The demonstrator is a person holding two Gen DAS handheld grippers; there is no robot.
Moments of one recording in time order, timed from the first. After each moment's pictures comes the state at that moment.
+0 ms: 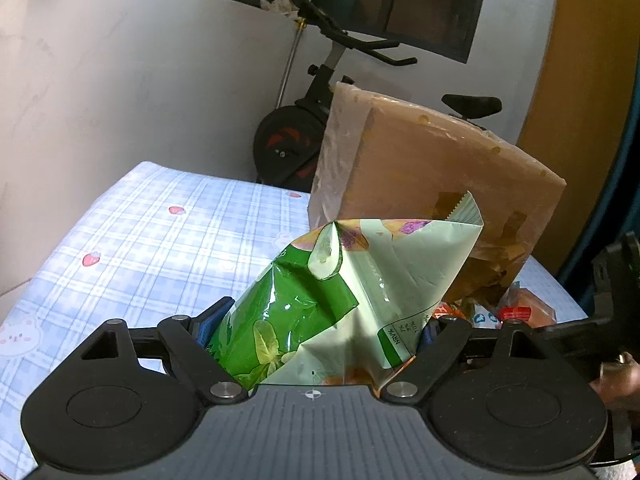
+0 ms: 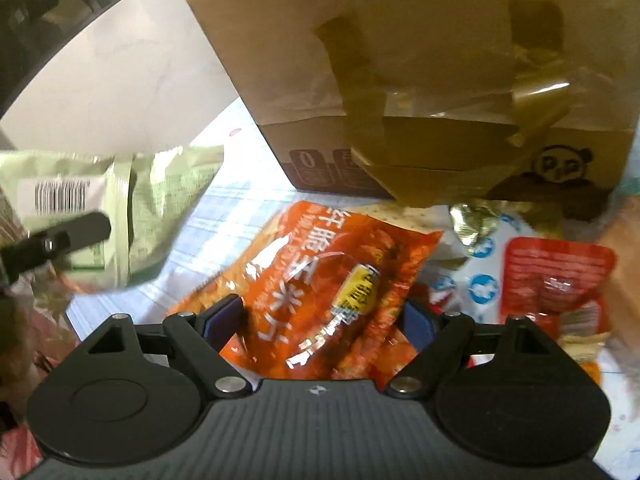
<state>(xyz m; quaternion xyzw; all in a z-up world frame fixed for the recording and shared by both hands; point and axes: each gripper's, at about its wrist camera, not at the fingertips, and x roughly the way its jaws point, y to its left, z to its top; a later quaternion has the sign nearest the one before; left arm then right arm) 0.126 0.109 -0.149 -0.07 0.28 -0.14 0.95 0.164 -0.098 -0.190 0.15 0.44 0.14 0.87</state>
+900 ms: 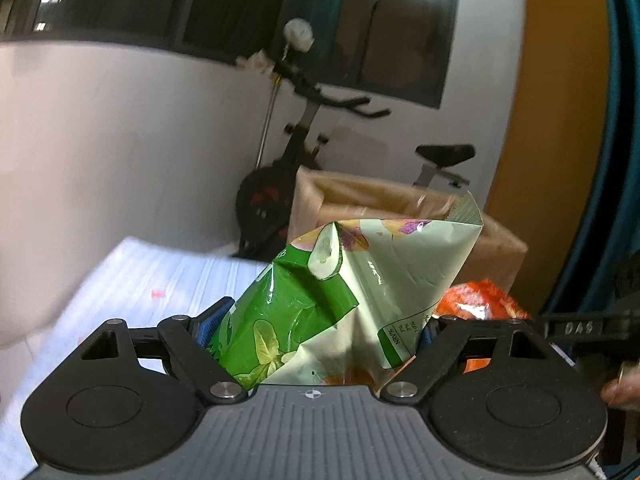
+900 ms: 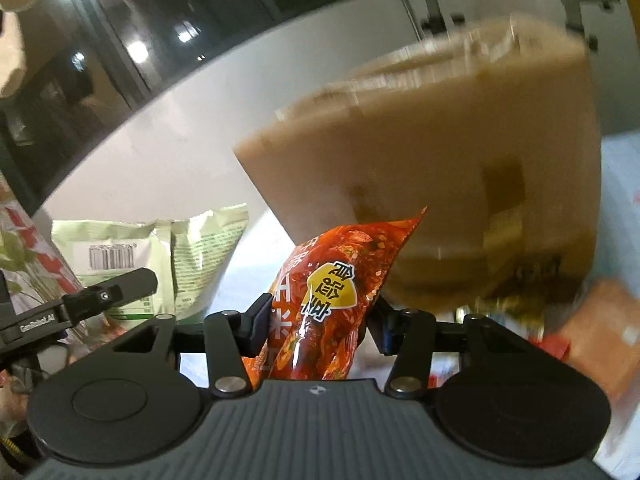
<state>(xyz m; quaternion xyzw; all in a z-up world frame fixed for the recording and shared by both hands) 0.122 0.086 -0.071 -0.04 0.20 -0.16 0.97 0.135 -0.141 -0.107 0.20 0.29 0.17 0.92</state>
